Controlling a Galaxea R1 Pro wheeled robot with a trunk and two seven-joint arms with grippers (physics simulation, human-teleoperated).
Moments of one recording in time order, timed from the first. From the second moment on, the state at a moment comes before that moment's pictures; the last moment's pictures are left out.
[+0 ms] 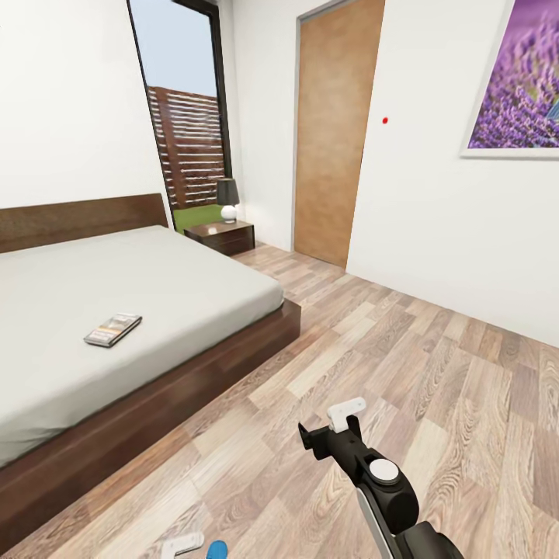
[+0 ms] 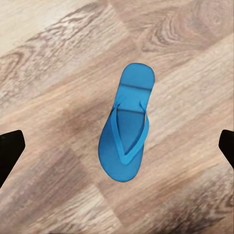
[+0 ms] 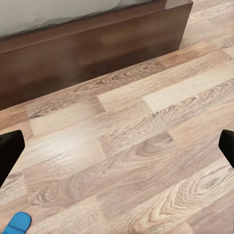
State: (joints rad) left arm -0.39 -0.04 0.00 -0.17 0.20 -0.03 0.09; right arm -0.18 0.06 0.29 -1.58 0.07 0.60 0.05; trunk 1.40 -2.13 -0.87
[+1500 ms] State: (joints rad) left arm -0.39 -0.04 -0.01 -0.17 0.20 -0.06 0.10; right arm -0.18 0.06 0.29 -1.58 0.07 0.60 0.04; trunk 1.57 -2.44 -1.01
